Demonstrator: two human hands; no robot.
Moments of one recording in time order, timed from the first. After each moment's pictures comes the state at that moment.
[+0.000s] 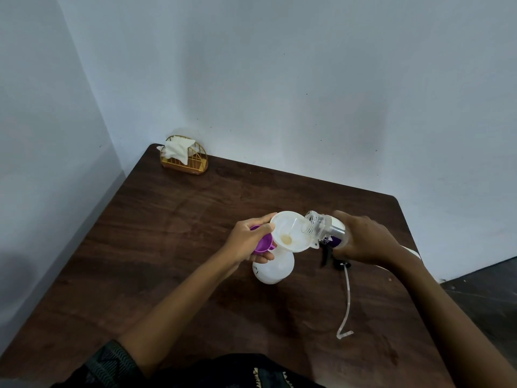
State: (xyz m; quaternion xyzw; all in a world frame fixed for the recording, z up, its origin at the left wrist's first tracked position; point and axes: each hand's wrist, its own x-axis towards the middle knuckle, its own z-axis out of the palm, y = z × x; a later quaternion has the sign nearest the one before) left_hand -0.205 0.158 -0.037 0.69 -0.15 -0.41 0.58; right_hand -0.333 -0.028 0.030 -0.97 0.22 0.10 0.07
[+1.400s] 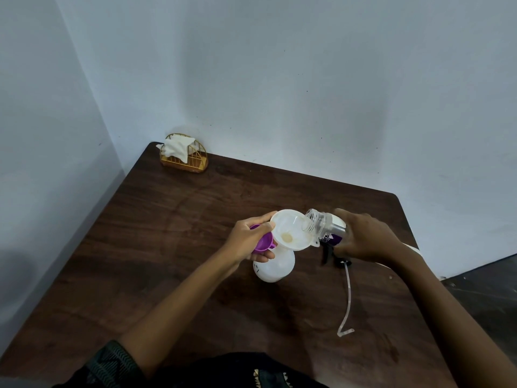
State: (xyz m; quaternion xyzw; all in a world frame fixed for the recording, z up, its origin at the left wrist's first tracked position) left_hand -0.204 0.159 -0.039 0.68 -0.14 -0.41 0.58; right_hand -0.330 -0.026 0.033 -0.97 0.23 0.11 0.06
